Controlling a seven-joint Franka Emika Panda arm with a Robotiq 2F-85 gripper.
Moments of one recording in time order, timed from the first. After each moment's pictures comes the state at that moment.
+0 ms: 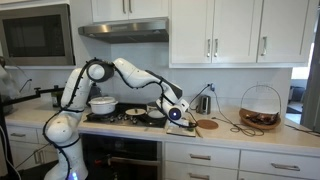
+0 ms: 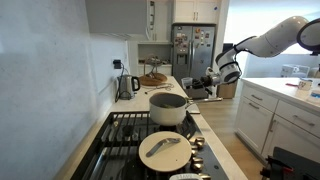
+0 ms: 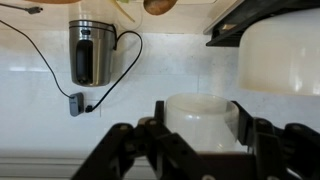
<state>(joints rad) -0.22 0.36 -0.17 -1.92 1.69 2.02 -2.29</state>
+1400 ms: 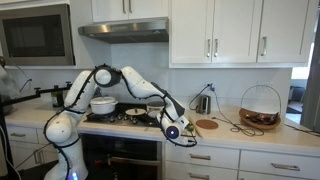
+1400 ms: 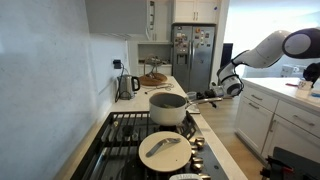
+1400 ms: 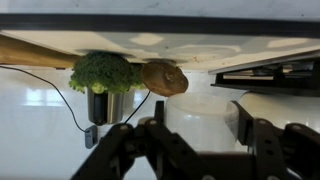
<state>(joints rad) -0.25 0.49 -0.19 -1.97 1.74 2.01 -2.46</state>
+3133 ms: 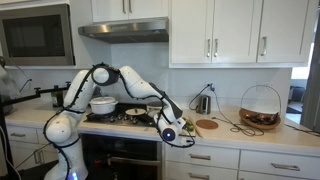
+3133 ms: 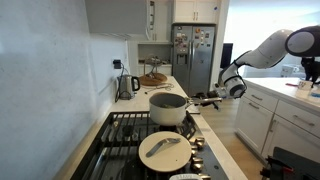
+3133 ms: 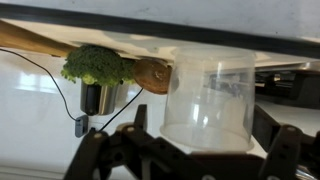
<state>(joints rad) -0.25 0.46 -0.21 -2.04 1.77 1.99 -2.60</state>
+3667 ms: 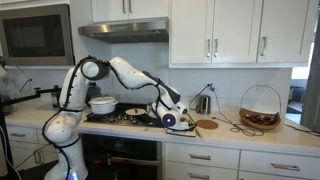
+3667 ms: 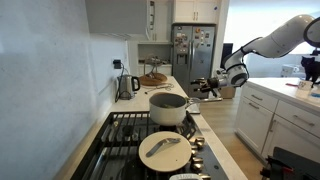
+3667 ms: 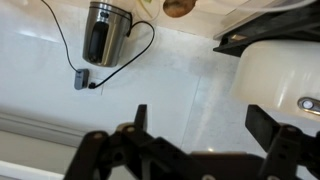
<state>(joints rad) -0.24 0.30 -0.21 -2.04 1.76 1.98 -2.59</state>
